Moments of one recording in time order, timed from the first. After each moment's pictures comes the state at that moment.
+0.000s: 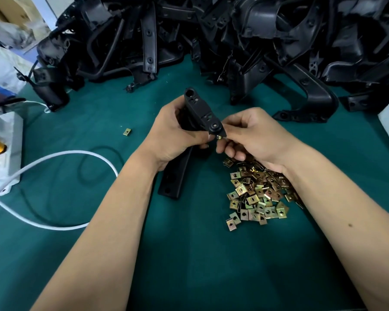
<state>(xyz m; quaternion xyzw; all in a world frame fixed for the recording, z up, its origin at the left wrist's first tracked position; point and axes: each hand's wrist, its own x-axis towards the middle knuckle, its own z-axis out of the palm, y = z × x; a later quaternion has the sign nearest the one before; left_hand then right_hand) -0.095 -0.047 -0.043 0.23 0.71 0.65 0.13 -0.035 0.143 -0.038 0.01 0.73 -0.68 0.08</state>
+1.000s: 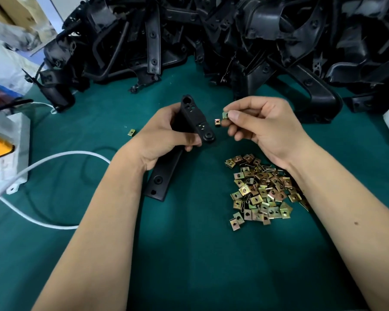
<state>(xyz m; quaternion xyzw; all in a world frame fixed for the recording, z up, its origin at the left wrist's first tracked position) -0.099 -0.069 -0.032 0.23 0.69 0.65 0.21 -0.036 0.153 -0.035 -0.01 0.67 -0.74 -0.05</state>
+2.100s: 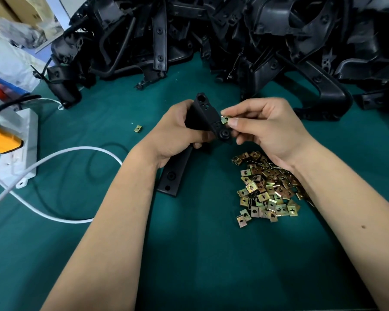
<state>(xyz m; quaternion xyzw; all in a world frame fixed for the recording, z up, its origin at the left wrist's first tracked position) -0.096 -0.060 -0.033 0.19 0.74 0.62 0.20 -0.032 0.141 -0.035 -0.02 0.69 -0.72 -0.04</state>
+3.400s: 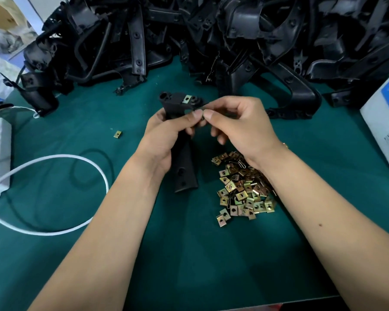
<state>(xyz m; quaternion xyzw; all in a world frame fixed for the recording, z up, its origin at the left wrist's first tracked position) -0.082 -0.029 -0.038 0.04 0.56 0.81 0.17 -0.037 0.134 -0.042 0.00 0.72 -0.68 -0.13</state>
